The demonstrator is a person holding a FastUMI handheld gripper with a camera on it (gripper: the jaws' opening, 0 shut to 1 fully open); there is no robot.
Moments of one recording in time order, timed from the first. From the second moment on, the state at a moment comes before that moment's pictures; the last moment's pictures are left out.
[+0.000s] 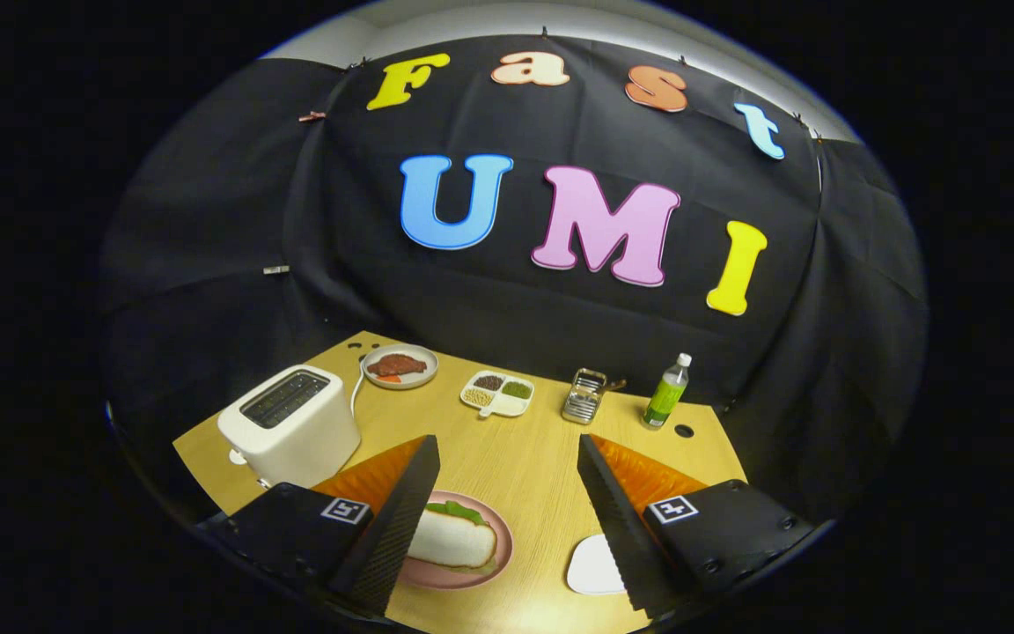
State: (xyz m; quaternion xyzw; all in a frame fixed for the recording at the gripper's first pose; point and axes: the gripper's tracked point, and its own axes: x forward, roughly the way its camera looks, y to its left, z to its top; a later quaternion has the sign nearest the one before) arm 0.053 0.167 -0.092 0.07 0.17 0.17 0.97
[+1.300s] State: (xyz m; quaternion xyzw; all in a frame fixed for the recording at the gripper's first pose) arm -0.011 0.185 -0.012 0.05 0.08 0.21 0.97
